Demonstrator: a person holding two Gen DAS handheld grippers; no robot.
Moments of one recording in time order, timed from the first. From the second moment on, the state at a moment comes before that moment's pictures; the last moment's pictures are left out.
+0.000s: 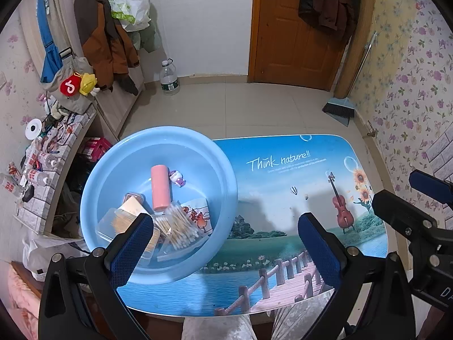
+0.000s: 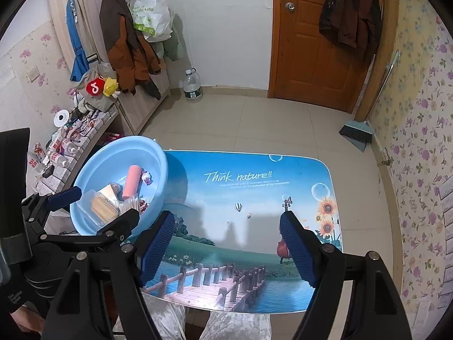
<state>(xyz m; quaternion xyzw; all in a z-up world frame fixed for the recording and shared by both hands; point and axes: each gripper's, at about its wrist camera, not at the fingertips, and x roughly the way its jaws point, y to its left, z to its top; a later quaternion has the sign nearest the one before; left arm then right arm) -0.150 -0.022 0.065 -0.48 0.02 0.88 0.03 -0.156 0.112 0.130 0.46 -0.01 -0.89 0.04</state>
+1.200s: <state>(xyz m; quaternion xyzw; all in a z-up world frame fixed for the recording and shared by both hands) -0.144 -0.019 0.069 -0.46 0.03 0.89 0.02 -0.152 0.114 0.129 0.45 -0.01 -0.89 0.04</state>
